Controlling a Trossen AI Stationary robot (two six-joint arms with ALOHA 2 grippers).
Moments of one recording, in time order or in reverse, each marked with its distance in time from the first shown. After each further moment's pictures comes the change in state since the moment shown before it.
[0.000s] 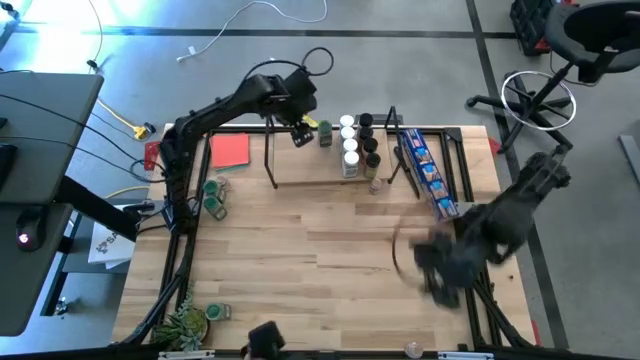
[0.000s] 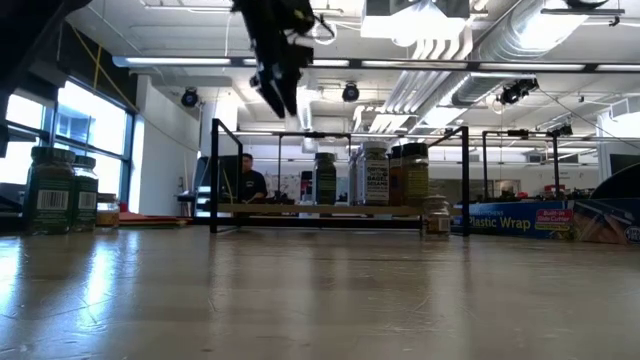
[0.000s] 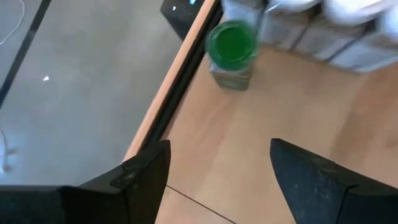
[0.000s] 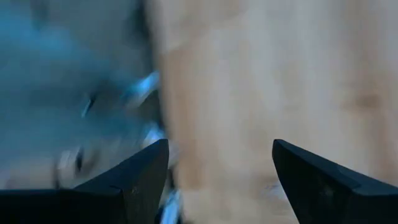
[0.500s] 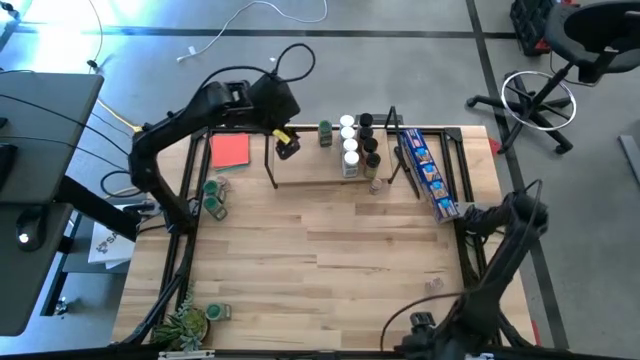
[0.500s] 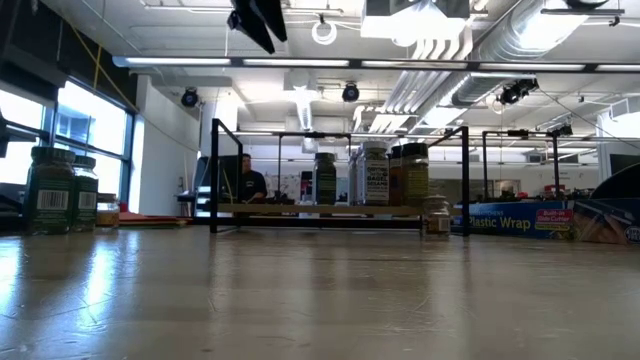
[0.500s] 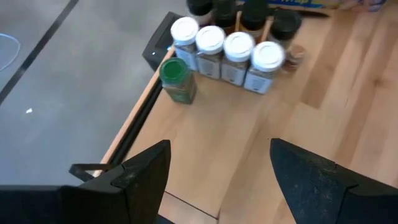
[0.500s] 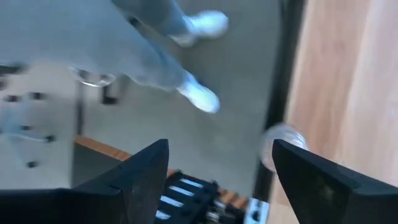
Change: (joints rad) left arm -0.164 -0.255 0.000 -0.072 -0.003 -0.158; right arm 0.262 0.447 -0.001 0.472 -0.148 0.007
